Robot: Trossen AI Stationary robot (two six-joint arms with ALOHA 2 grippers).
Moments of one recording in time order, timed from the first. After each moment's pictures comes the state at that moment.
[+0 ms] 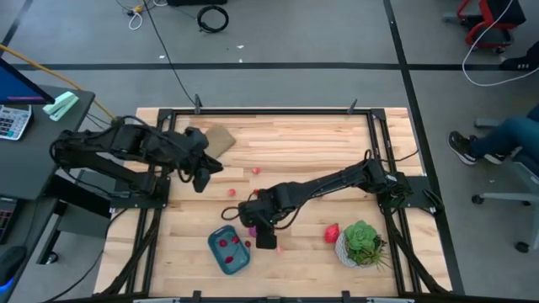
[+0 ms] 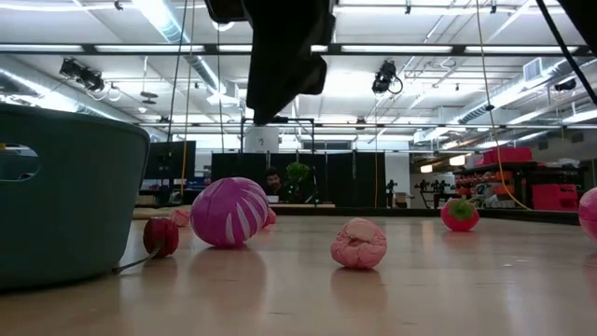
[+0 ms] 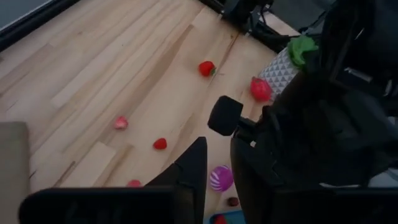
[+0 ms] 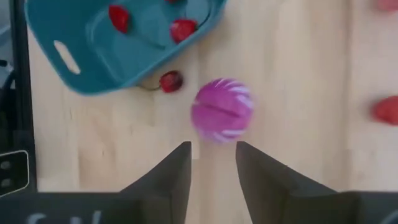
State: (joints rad) left arm -0.15 1.12 1.41 -0.97 -0.21 -0.67; right arm 0.24 2.24 2.06 -1.01 -0.08 0.32
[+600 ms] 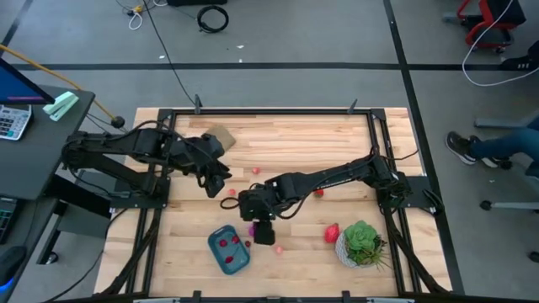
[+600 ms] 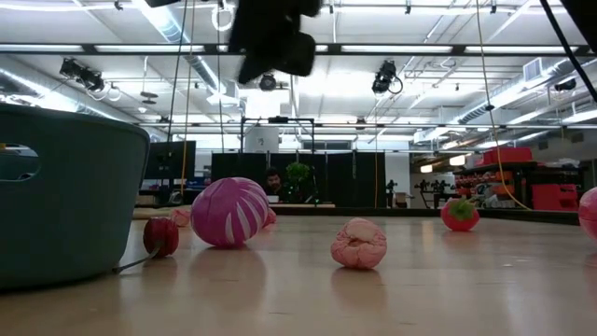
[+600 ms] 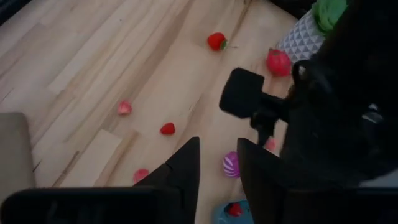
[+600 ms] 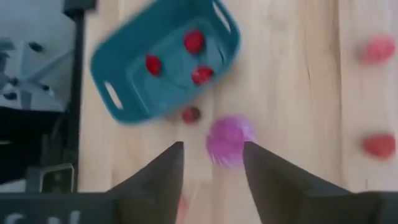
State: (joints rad) left arm -0.12 1.24 1.41 -0.98 -0.16 -0.61; right arm 0.21 2.19 2.06 -0.98 -0.15 0.31
